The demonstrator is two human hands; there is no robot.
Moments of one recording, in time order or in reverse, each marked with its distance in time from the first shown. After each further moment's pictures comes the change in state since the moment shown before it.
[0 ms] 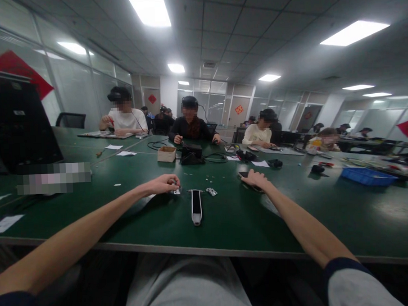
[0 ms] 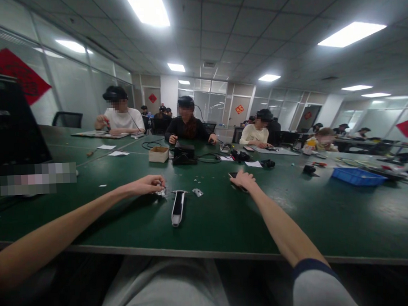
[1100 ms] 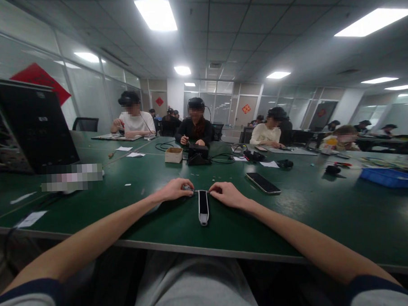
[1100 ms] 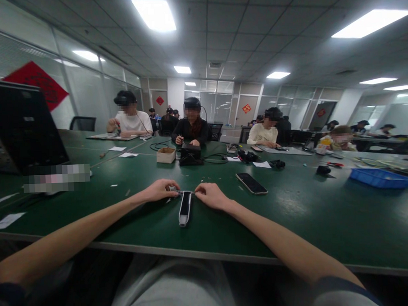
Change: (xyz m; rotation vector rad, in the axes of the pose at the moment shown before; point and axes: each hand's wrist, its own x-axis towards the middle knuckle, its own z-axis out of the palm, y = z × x) left_hand 0.004 0.005 0.024 0.350 0.157 0.158; right_hand -0.136 -0.085 0.011 0.464 0.027 -1.019
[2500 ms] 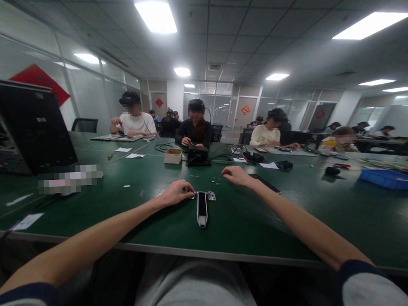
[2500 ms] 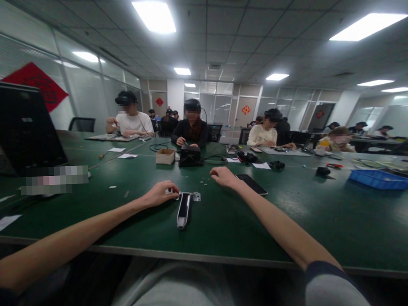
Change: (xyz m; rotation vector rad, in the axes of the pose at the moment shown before) left_hand -0.001 0.000 0.011 0.086 0.091 0.079; right_hand 0.048 0.072 -0.046 -0.355 0.010 0.069
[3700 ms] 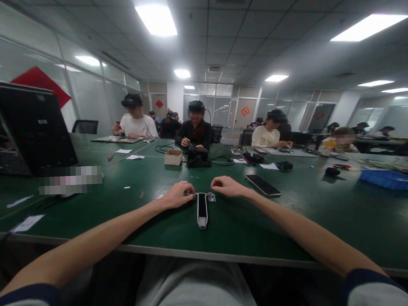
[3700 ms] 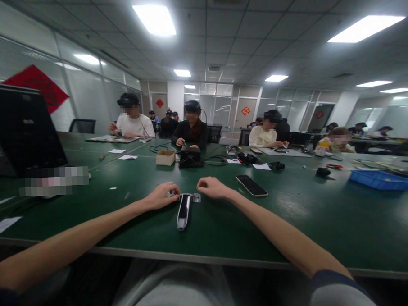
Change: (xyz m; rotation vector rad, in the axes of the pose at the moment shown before) left_hand -0.001 0.010 0.004 0.117 0.037 0.041; right_hand -0.016 -0.046 0.015 0.336 -0.125 -0.116
